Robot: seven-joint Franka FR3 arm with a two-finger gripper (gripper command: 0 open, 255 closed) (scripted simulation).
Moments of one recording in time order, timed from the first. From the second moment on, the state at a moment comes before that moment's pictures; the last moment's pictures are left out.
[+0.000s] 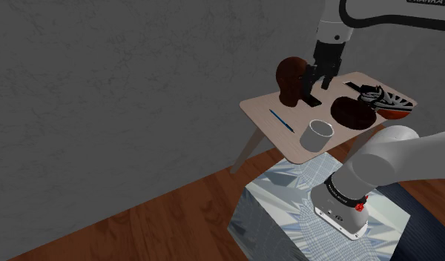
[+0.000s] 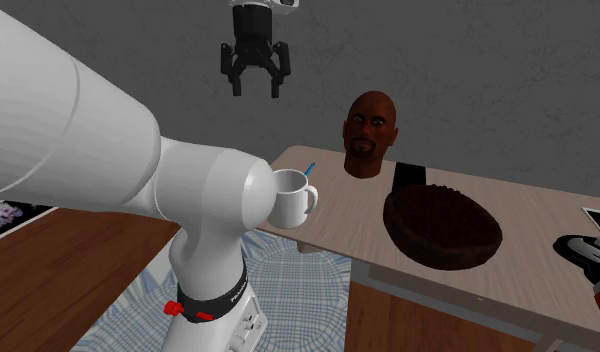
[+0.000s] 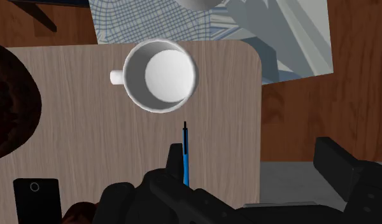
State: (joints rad) arm -0.02 -0.76 0.03 -2.43 0.00 1.48 0.12
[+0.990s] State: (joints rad) arm -0.02 -1.00 0.03 -2.89 -0.11 1.72 0.06
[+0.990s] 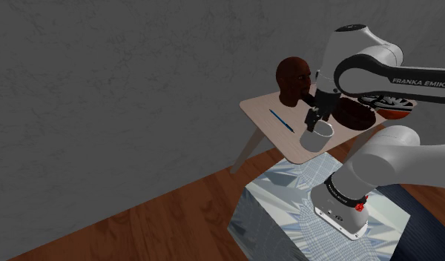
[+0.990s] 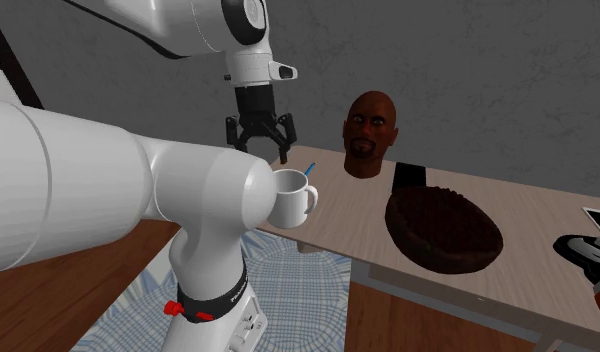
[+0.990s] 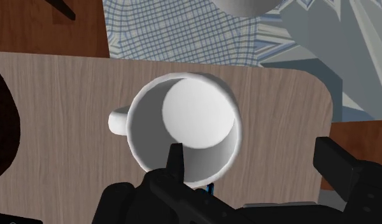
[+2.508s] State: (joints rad) arm -0.02 -1.02 0.02 -2.95 -0.12 1.75 0.06
